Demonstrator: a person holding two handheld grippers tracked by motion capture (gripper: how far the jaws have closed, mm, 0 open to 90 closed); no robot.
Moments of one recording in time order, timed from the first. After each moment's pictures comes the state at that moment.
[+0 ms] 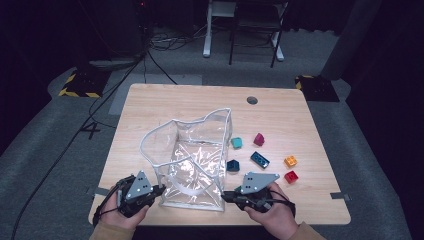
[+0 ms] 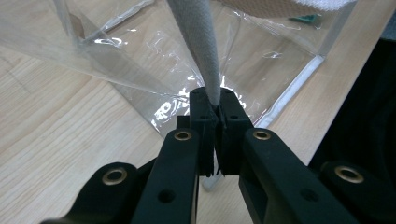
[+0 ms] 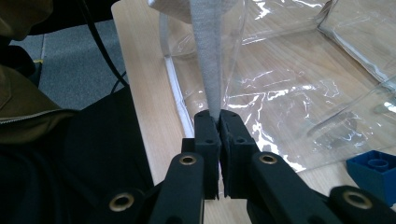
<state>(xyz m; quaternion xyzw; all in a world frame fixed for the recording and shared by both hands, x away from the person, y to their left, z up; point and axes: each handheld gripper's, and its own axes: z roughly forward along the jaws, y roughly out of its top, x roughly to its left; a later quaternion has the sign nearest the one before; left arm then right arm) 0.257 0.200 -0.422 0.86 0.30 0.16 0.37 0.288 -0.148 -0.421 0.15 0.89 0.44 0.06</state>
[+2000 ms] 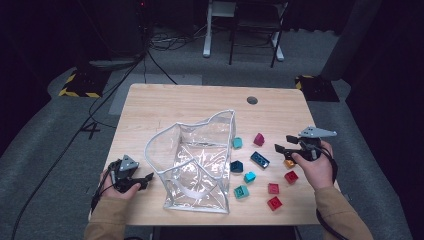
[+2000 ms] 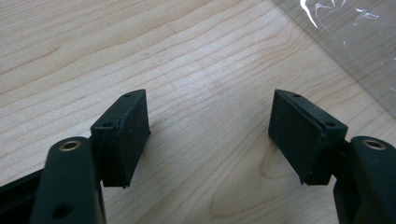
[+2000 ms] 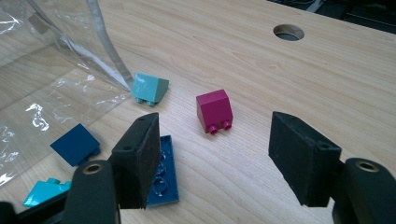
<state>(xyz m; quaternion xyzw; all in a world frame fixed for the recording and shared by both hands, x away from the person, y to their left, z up) 0.341 0.262 -0.509 0.81 0.45 0.18 0.34 0.418 -0.303 -0.420 0.39 0.80 0.42 0.20</state>
